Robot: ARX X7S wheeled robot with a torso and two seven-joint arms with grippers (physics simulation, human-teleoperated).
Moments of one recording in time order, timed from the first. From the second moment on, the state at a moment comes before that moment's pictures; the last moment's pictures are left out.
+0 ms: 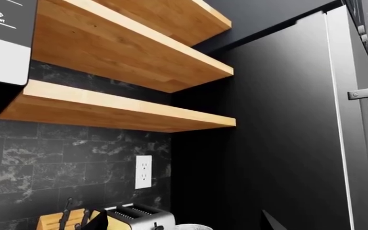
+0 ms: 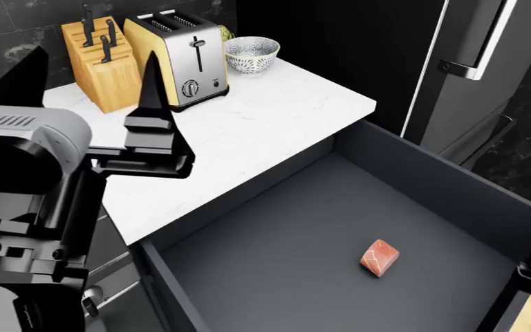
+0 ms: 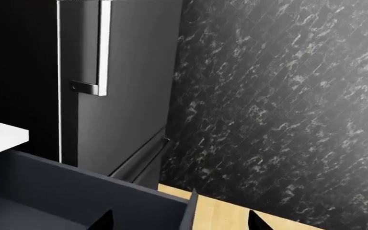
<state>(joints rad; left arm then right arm) -0.75 -0.59 0.23 0.97 -1.03 -0.77 -0.91 -0.18 0.70 0.58 -0.99 0.99 0.92 0.95</state>
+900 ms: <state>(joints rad) -0.76 -0.60 0.27 0.96 -1.02 -0.76 -0.92 -0.40 0.59 0.57 -0.77 0.73 0.68 0.76</state>
